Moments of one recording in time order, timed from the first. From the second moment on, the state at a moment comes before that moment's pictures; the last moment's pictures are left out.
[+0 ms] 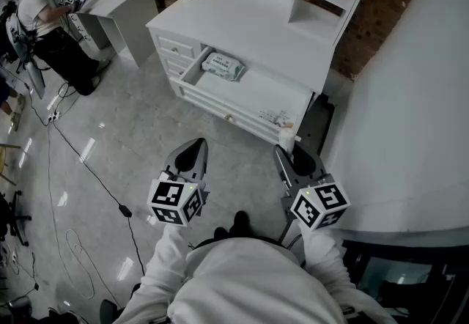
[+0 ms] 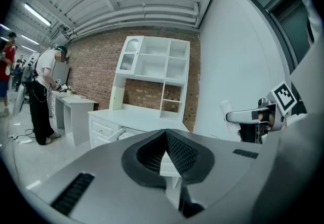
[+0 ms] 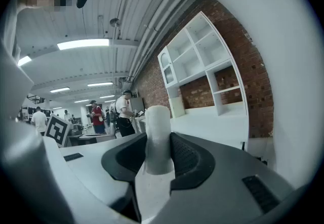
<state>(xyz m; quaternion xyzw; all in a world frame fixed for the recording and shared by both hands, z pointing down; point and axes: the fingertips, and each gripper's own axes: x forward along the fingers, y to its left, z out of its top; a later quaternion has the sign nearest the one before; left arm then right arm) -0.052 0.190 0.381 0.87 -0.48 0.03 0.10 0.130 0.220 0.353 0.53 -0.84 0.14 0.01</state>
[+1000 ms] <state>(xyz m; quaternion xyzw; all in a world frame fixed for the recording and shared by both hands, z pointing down) 0.000 0.157 0.383 0.88 -0.47 0.04 0.10 0.167 0.188 0.358 0.52 -0.84 0.16 -0.01</state>
